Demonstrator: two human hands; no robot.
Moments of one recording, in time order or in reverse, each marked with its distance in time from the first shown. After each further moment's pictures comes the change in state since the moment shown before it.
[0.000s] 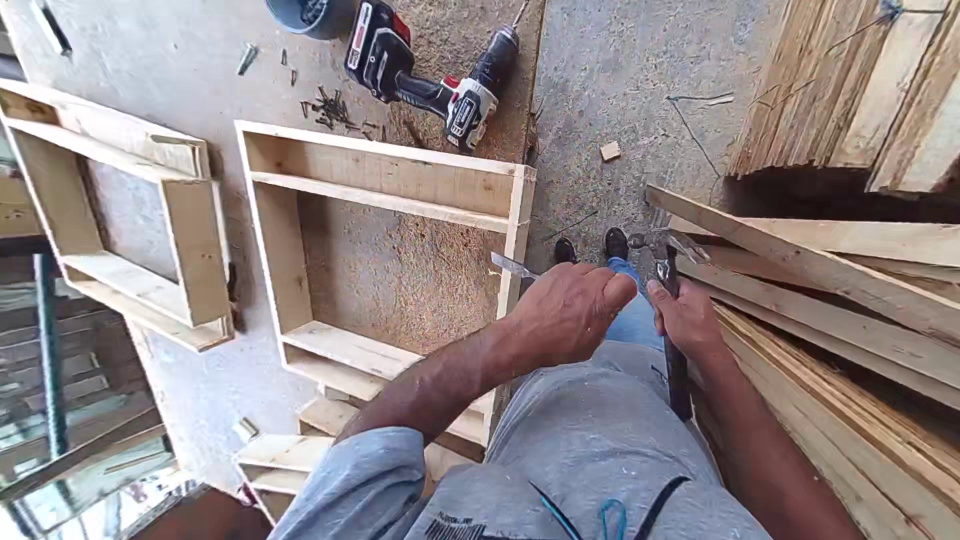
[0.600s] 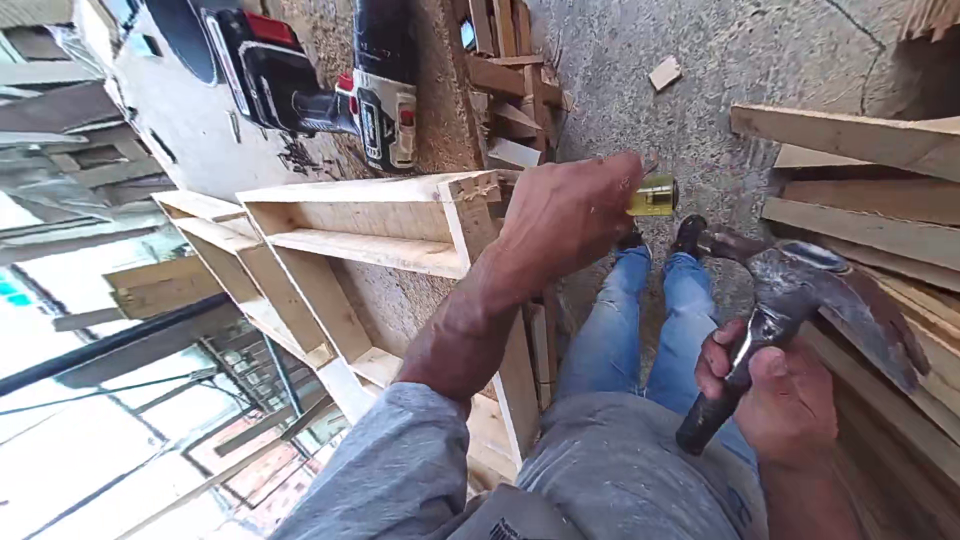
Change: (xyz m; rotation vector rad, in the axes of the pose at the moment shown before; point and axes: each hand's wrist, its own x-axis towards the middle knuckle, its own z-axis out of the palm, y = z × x) left_hand 0.135 -0.114 0.047 0.388 -0.033 -0.159; right_hand 0.027 0.075 0.041 0.841 0.000 -0.355
